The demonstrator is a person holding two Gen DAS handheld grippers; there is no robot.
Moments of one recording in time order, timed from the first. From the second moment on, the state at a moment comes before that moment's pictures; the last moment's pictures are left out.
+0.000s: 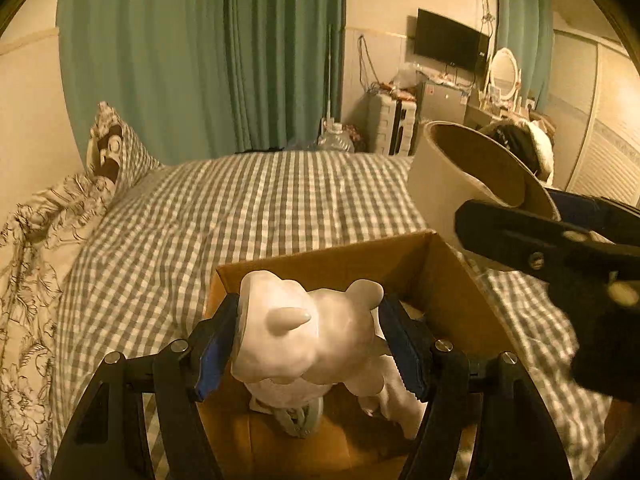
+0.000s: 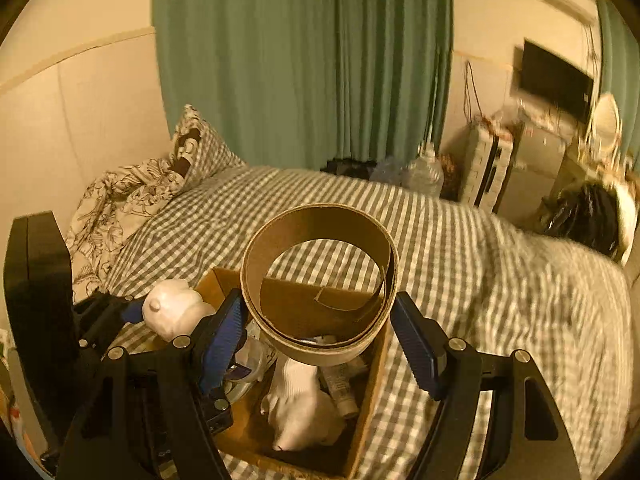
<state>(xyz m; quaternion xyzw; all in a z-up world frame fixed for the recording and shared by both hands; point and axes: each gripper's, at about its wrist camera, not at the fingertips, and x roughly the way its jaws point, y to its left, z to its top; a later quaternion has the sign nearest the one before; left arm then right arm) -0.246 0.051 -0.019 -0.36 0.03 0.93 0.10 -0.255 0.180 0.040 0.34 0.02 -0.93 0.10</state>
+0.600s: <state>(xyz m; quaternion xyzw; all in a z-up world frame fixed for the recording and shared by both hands) -0.254 0.051 -0.035 -0.37 0.04 0.92 0.10 -0.271 0.193 0.021 0.35 0.00 -0.93 0.10</state>
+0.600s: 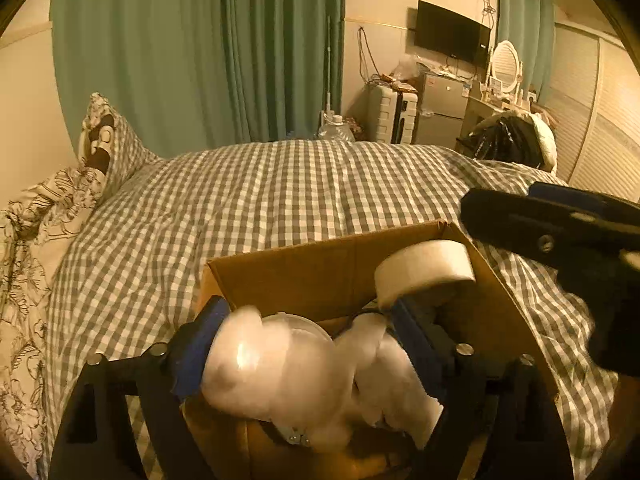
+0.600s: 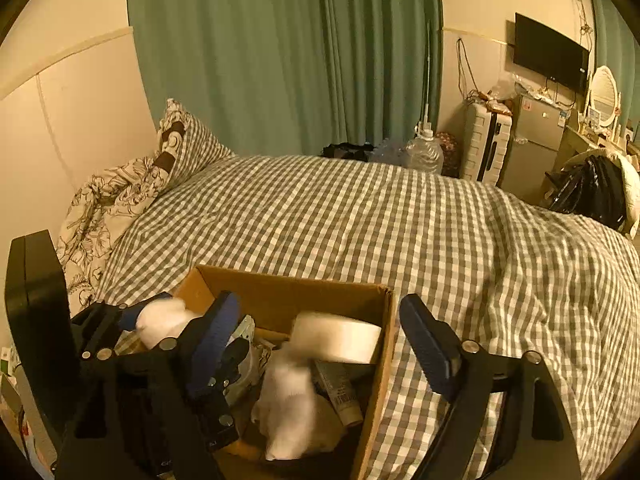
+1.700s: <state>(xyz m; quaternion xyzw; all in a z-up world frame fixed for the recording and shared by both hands) -0.111 0.026 0.113 -0.20 0.03 0.98 0.05 -0.095 0.225 0.162 0.19 0.01 -0.98 0.02</state>
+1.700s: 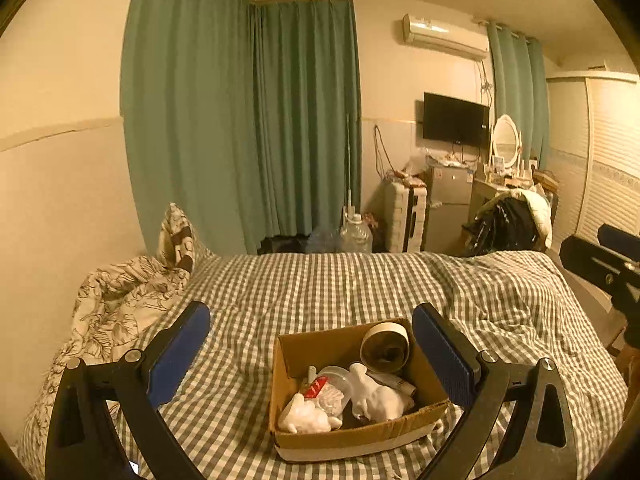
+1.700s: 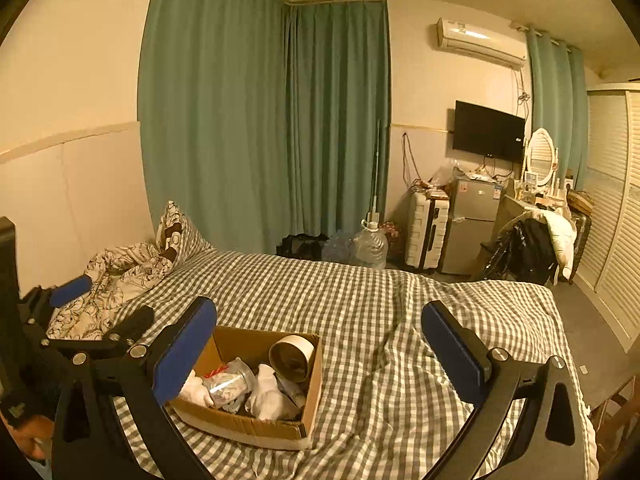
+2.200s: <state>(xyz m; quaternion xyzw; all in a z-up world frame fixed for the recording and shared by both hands) -0.071 0.019 0.054 -0.21 0.01 0.98 0.03 -0.065 0.214 0.074 0.20 0.02 -0.98 0.00</state>
